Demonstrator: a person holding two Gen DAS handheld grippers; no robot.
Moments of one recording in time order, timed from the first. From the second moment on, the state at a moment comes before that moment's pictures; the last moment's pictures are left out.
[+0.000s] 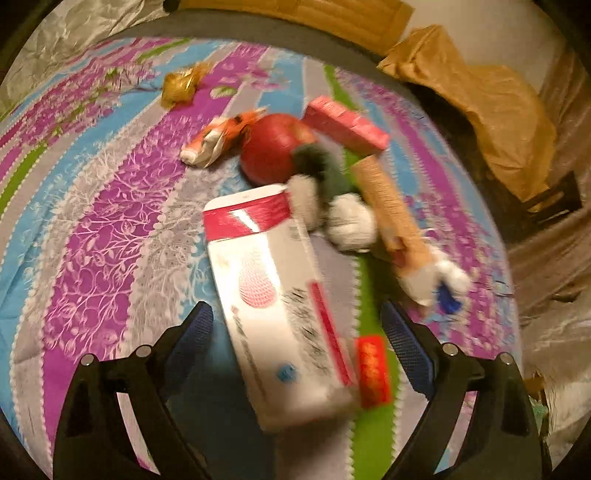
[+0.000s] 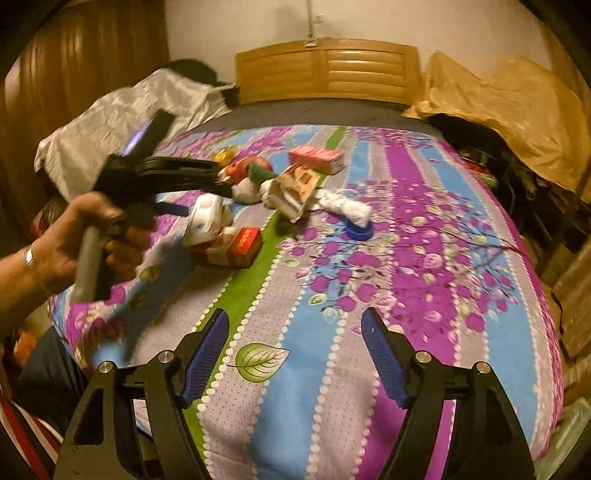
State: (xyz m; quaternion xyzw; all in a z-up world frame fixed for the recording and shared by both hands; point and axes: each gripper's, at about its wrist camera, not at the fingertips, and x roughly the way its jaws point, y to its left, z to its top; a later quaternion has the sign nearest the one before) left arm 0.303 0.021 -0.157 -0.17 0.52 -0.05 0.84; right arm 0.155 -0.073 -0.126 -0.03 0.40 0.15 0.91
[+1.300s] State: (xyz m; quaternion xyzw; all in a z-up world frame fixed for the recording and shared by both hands) left arm 0.190 0.088 -0.095 -0.08 0.45 -0.02 0.89; right arm 0.212 0.020 -0.166 -0.13 0.47 0.32 0.81
